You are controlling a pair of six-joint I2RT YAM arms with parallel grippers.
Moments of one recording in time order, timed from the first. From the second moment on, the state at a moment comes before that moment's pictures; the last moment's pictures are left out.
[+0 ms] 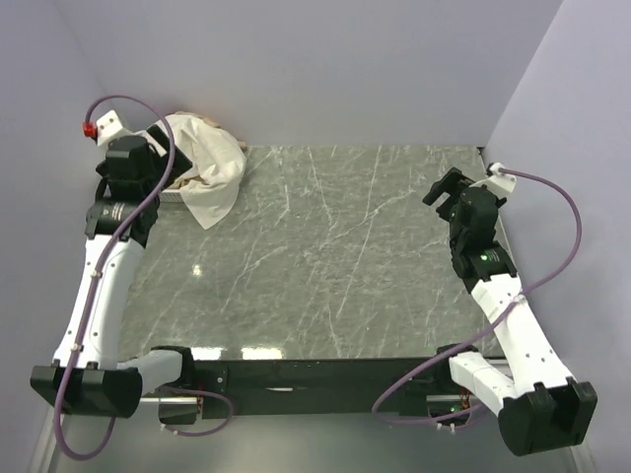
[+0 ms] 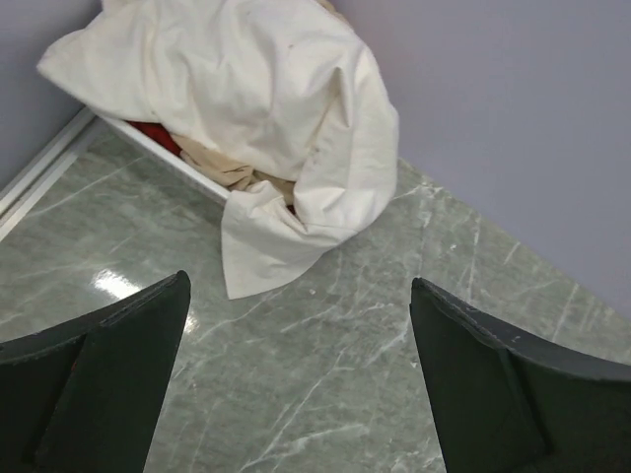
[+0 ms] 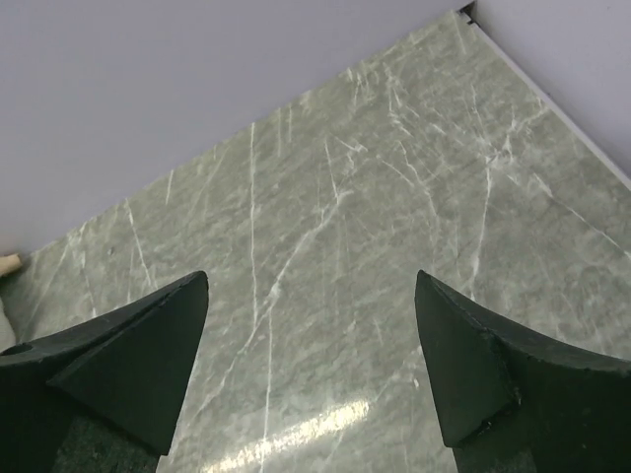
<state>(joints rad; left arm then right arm) -0.07 1.14 1.34 -0.54 -0.33 -0.56 0.14 0.97 0.86 -0.13 0.40 0.47</state>
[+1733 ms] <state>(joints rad) 0.06 2.17 2.03 -0.63 -0.35 -0.58 0.11 1.35 1.15 -0.15 0.26 0.49</state>
